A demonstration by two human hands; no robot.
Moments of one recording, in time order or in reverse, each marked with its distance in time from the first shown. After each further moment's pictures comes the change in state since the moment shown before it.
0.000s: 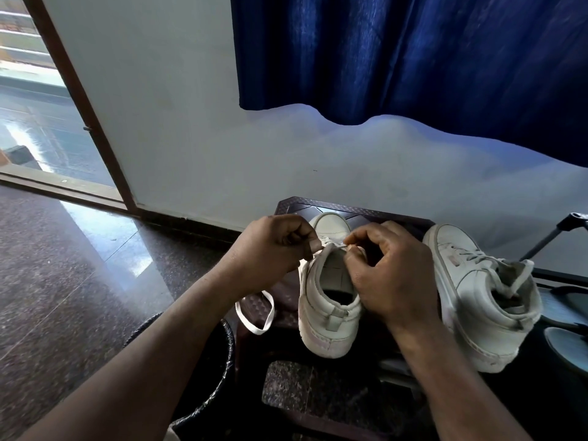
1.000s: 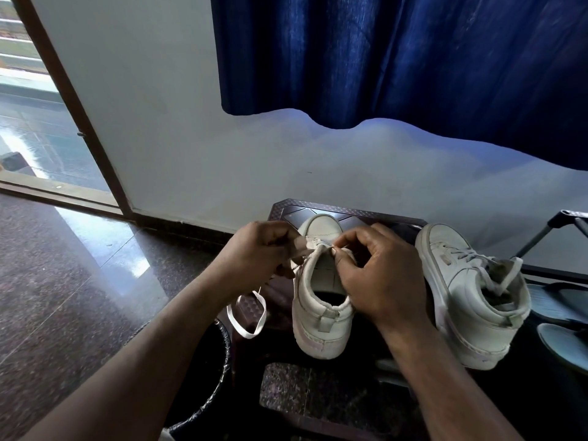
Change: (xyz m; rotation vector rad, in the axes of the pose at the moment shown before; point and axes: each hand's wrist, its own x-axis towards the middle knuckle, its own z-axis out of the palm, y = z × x) left_hand -0.005 0.004 -0.004 -0.026 0.010 -0.068; right_hand -0.001 0.001 0.003 -0.032 -0.016 0.001
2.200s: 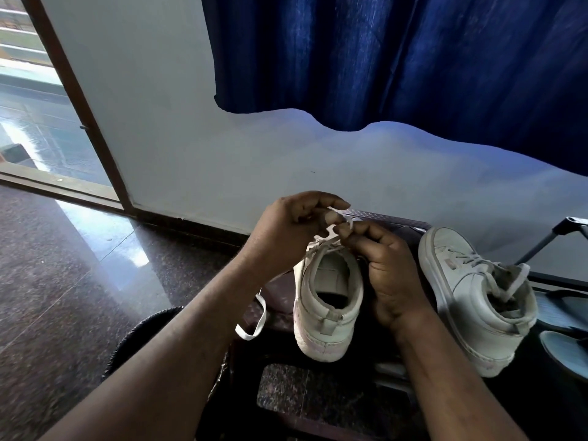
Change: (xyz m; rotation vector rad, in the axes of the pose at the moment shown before) left_hand 0.033 0.014 0.027 -0.257 0.038 0.178; right_hand 0.015 -0.002 0.015 1.163 -0.193 0.646
